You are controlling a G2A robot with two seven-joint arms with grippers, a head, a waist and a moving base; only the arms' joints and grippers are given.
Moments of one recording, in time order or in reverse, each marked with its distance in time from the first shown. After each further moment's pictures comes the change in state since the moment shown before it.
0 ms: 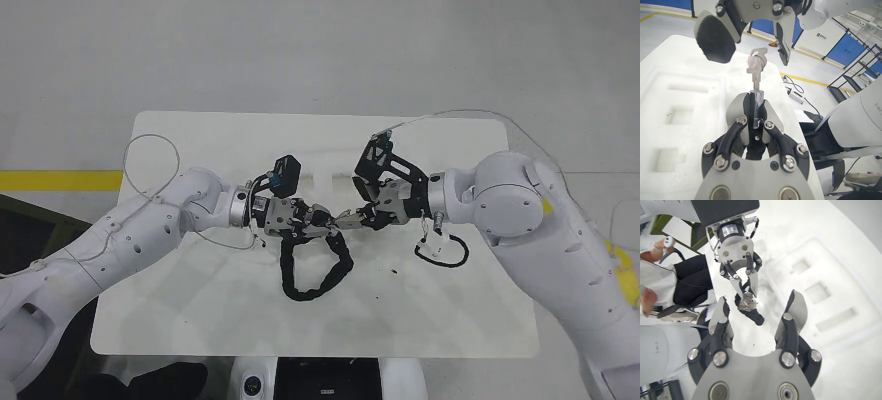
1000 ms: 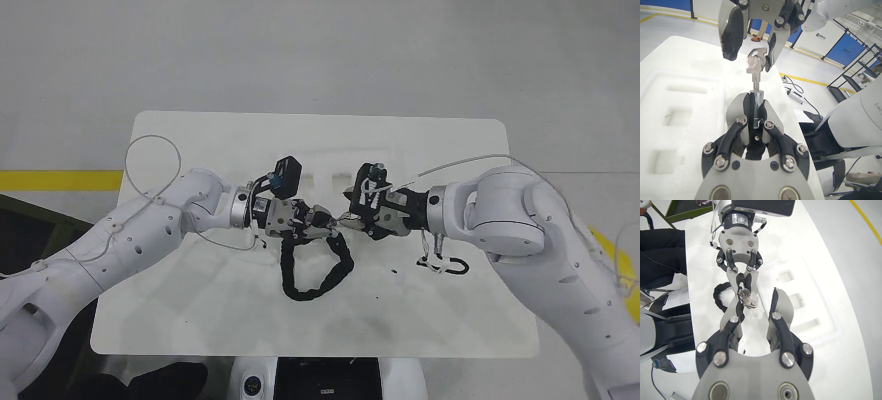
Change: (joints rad) left arm 0.002 -0.003 0.000 -0.002 0.006 0.000 0.007; right arm -0.052 0.020 0.011 -0.116 -0.264 -0.188 -0.080
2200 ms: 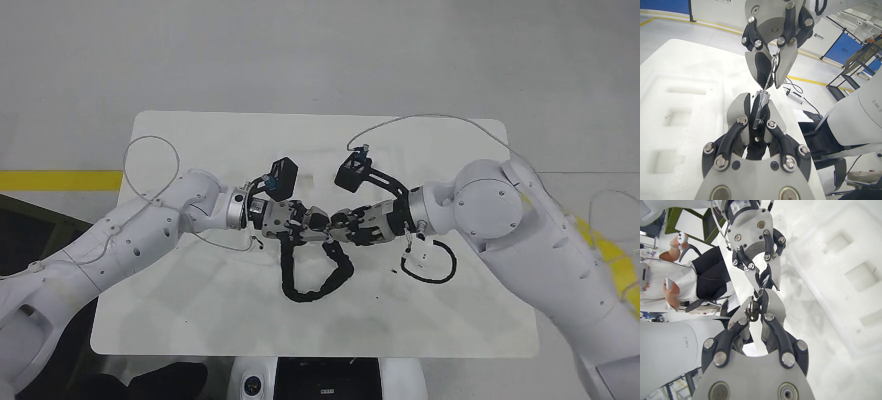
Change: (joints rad) left arm 0.003 0.011 0.000 0.002 0.053 0.000 0.063; right arm 0.125 -0.044 -0.131 0.134 0.498 0.488 0.218
